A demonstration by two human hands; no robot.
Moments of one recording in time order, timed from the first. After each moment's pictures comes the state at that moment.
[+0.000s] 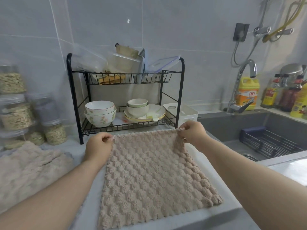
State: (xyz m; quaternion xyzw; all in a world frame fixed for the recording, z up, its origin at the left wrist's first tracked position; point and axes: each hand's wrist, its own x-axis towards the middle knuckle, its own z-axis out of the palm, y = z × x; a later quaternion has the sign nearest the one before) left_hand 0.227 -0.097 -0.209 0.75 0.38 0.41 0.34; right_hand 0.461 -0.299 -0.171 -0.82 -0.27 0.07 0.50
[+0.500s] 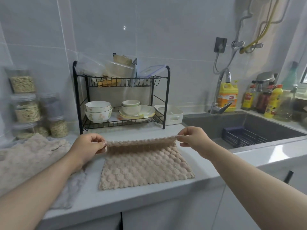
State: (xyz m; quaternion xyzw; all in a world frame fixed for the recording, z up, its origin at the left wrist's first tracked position) left_hand 0.150 -0.164 -0.177 0.74 0.32 0.34 0.48; right_hand 0.410 -0.407 -0.163 -0.77 -0.31 0.12 0.54
